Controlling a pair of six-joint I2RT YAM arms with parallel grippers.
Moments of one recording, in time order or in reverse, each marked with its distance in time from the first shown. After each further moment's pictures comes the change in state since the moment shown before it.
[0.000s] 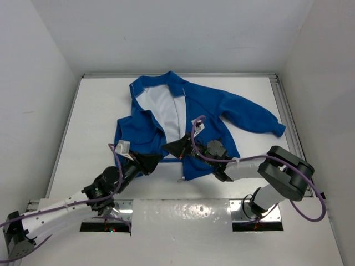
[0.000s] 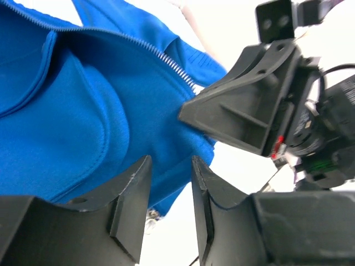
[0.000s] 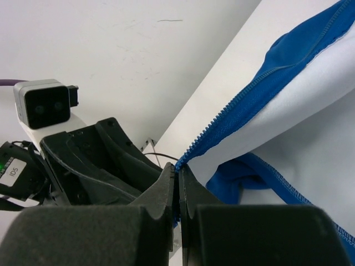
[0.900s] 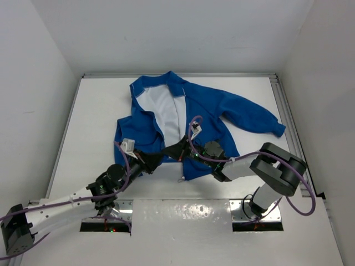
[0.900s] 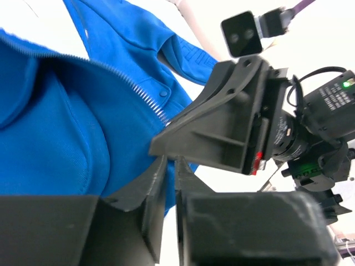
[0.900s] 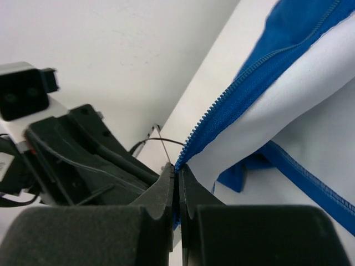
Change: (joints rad) left arm 0.000 0.123 0.013 0.116 0.016 0.011; right arm -0.006 0.067 -0.011 0.044 -0.050 0.082
